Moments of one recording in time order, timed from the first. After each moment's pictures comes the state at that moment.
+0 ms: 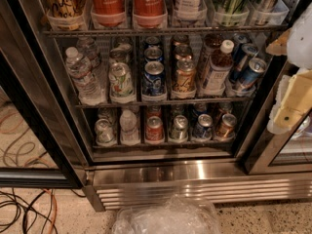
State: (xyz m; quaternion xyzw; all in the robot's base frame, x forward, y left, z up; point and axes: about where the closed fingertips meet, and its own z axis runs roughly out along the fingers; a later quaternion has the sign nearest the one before) arm 0.438 -0.217 0.976 -0.60 0.78 -0.03 0.16
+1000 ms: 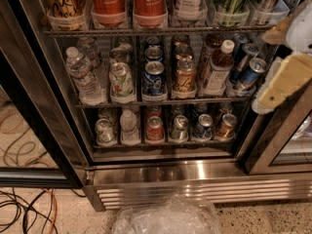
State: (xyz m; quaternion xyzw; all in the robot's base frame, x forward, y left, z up) arm 0.466 -0.205 0.989 -0.57 0.79 0.02 0.23
